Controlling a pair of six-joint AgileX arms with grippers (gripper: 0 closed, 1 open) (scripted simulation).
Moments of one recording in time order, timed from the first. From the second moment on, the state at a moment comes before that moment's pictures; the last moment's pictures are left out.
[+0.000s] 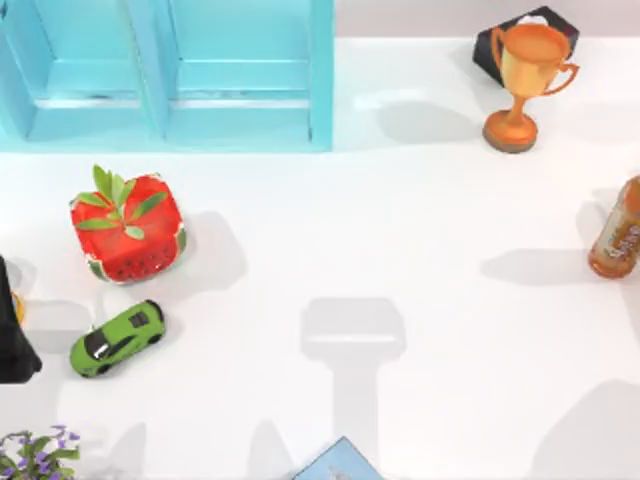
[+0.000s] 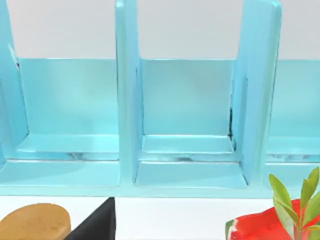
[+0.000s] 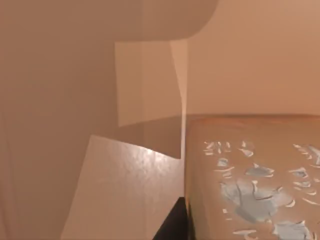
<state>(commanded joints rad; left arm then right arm) 0.00 0.00 0.00 0.00 0.00 0.00 -0.51 1.78 1.06 -0.85 0.00 -0.50</state>
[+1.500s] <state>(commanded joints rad) 0.00 0.00 0.00 0.00 0.00 0.00 -0.21 1.72 1.33 -1.21 0.03 -0.09</state>
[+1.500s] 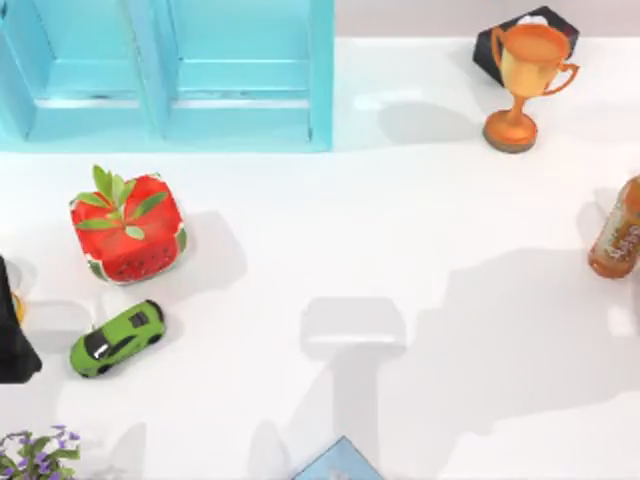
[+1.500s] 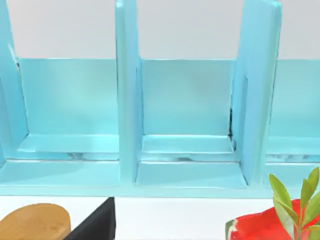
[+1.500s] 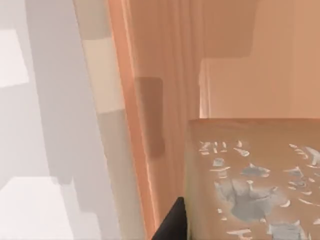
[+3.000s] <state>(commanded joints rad) 0.00 0.00 0.00 0.00 0.00 0.00 0.48 2.08 1.82 -1.33 0.00 0.50</state>
